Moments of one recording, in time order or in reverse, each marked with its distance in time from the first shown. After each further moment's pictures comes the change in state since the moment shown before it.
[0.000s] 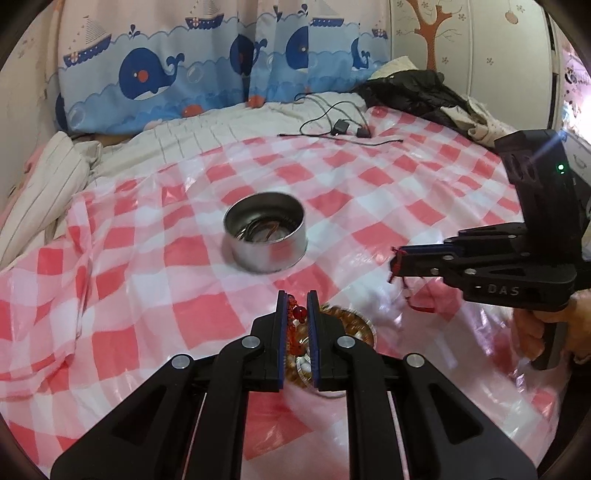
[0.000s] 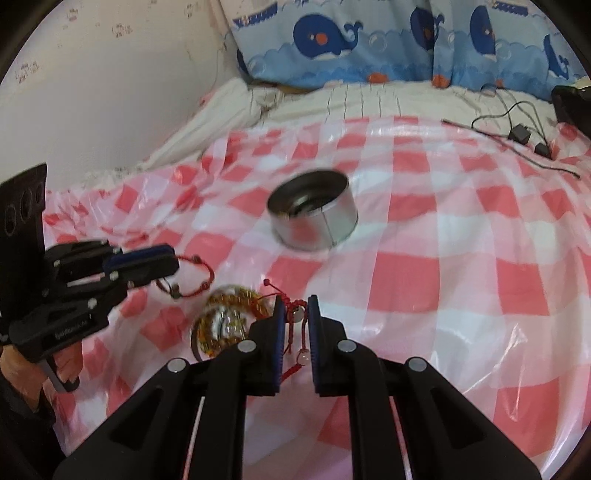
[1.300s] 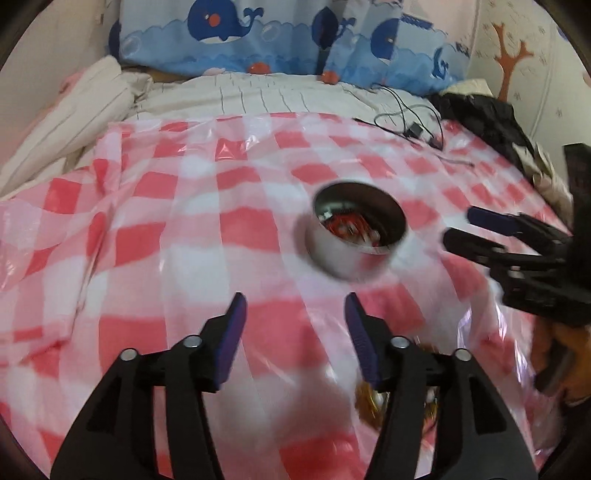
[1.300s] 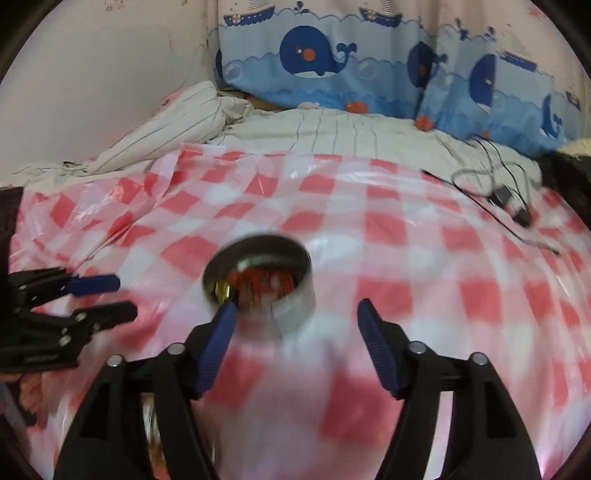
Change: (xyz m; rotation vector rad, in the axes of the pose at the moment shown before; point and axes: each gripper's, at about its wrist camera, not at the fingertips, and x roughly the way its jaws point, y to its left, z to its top) left arm 0.049 0.070 -0.002 -0.253 0.084 0.096; right arm 0.034 0.001 0.043 -0.117 -0.015 -0.236
